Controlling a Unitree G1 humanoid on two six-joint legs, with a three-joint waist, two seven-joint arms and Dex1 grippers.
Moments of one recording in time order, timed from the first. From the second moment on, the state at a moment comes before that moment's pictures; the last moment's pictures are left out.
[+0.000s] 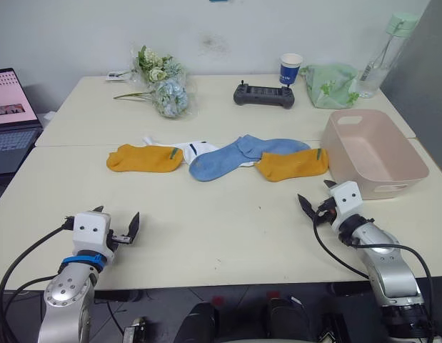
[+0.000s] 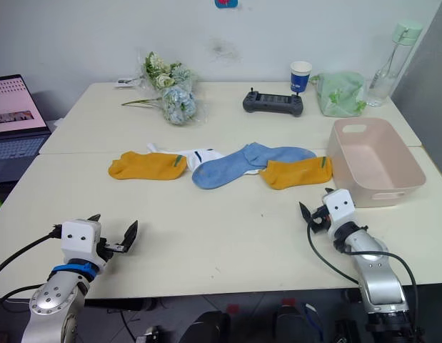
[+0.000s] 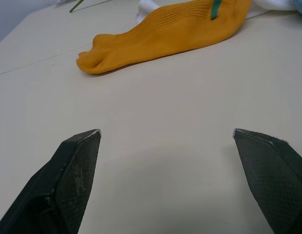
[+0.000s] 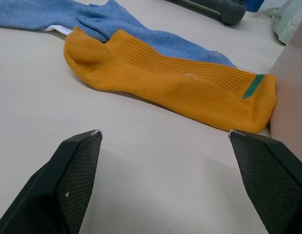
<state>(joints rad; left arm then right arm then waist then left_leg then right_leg) 0.22 0.40 0.34 -0.18 -0.15 0.11 -0.34 -0.06 -0.40 -0.05 -0.15 0.09 0.21 0.41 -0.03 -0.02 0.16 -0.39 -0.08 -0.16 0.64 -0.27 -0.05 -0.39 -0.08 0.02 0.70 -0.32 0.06</state>
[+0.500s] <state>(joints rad) 0.22 0.40 0.34 -0.18 -0.16 0.11 -0.34 -0.06 -0.41 -0.05 -0.15 0.09 0.22 0.42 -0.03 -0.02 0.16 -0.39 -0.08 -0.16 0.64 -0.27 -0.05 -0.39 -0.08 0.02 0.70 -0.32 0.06</state>
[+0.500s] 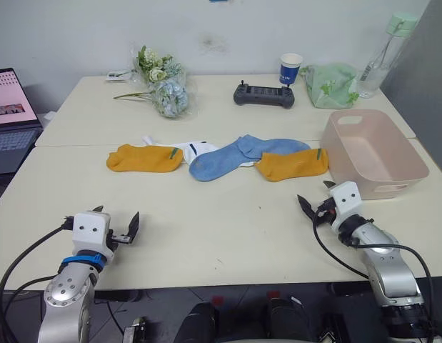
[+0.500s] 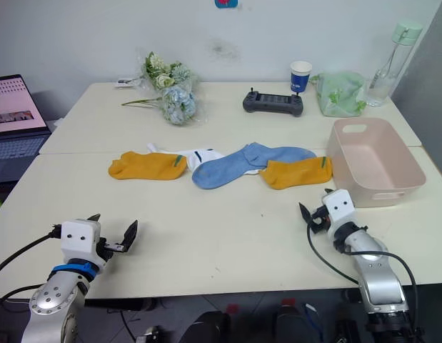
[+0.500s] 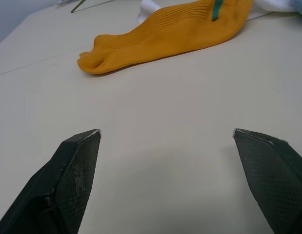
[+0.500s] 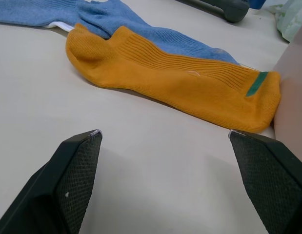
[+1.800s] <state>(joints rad) -0.23 0.19 -0.10 -0.26 -0.31 0.45 -0.40 -0.19 -0.47 0.01 -0.13 0.09 0.19 0.54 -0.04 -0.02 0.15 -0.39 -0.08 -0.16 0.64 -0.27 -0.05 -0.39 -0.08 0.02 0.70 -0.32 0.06</state>
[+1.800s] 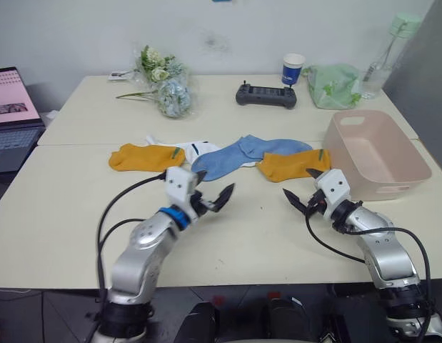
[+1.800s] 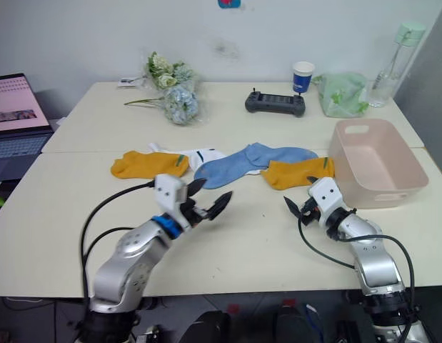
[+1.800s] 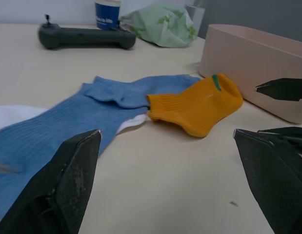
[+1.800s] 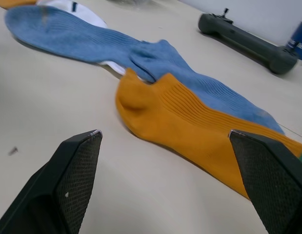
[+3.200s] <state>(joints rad) -0.09 0.36 -0.01 -0.39 -0.39 0.43 -0.56 -0.45 -0.29 0.20 0.18 -0.10 0.19 0.45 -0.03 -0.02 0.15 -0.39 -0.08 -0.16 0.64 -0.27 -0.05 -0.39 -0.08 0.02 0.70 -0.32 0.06</state>
